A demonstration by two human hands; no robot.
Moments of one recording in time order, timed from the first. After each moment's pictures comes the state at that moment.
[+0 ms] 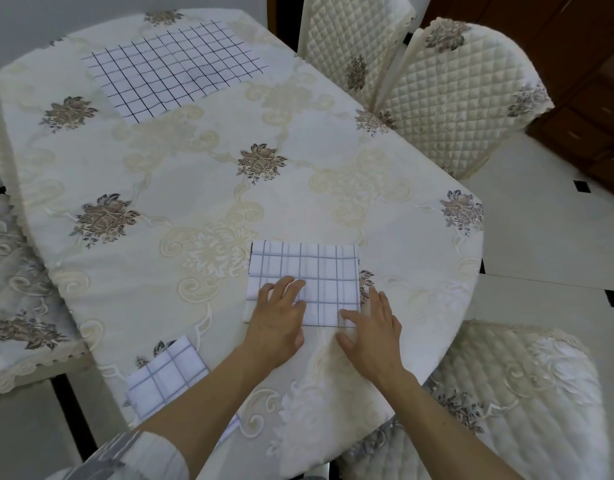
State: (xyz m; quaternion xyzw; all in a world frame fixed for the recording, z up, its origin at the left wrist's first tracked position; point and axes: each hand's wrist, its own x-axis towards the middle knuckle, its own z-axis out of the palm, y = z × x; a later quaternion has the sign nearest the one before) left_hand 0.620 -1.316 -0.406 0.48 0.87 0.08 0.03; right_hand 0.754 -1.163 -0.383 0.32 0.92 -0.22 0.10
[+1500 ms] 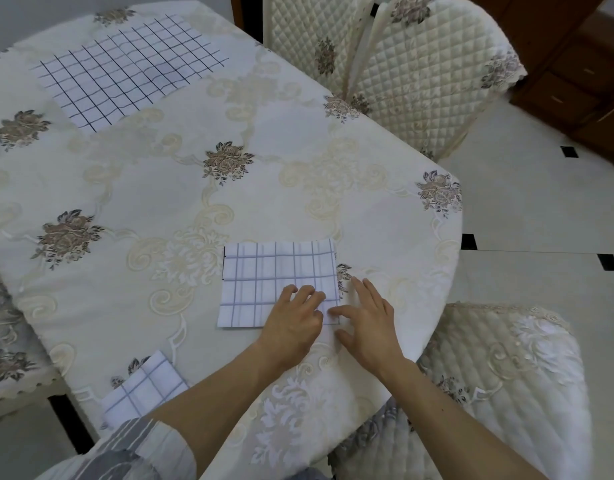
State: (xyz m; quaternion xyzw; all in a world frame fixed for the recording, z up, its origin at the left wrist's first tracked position) left_hand 0.645 -1.259 -0.400 0.61 0.79 0.01 0.02; right_hand 0.773 -1.127 -0.397 0.27 0.94 -0.23 0.05
